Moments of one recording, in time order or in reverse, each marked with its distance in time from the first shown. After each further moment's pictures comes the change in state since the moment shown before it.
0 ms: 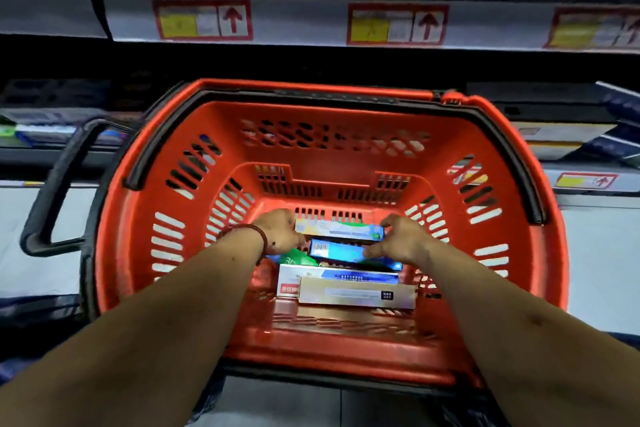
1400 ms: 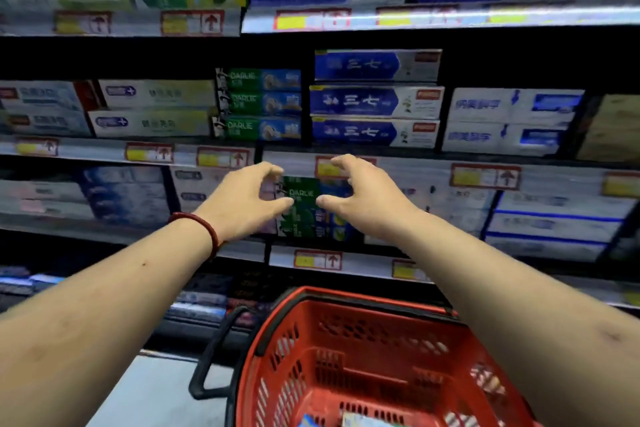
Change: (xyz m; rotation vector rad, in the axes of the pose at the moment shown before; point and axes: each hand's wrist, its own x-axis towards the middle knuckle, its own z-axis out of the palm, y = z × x) left_hand -0.318 0.001 -0.307 -0.065 0.979 0.533; right_hand -0.311 -0.290 -0.181 -0.080 0.685 -0.972
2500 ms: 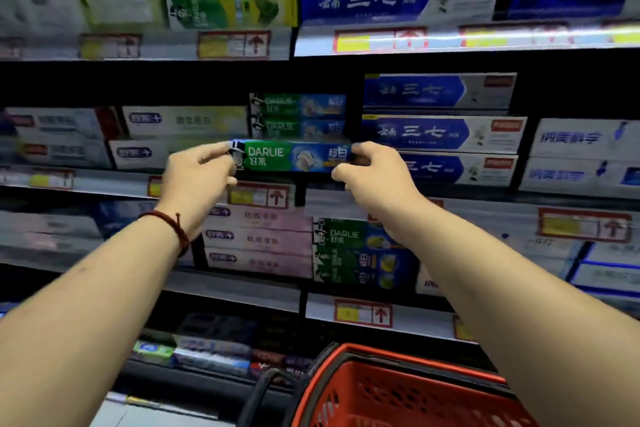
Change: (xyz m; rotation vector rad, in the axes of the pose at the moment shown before) left_hand 0.070 -0.088 -0.074 -0.626 0.532 -0.290; right_hand 0.109 -0.059 0.029 0.529 0.181 0.155
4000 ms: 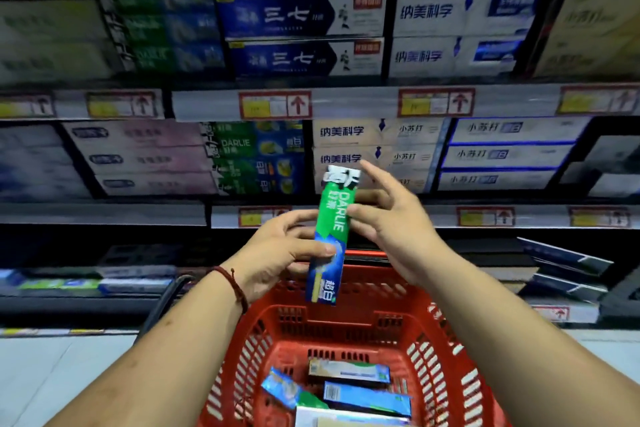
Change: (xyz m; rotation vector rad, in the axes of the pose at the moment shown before) left_hand -0.234 -0.075 0.184 -0.313 -0.881 -0.499; right_hand -0.147 0.192 -0.117 0.585 0.072 0.252
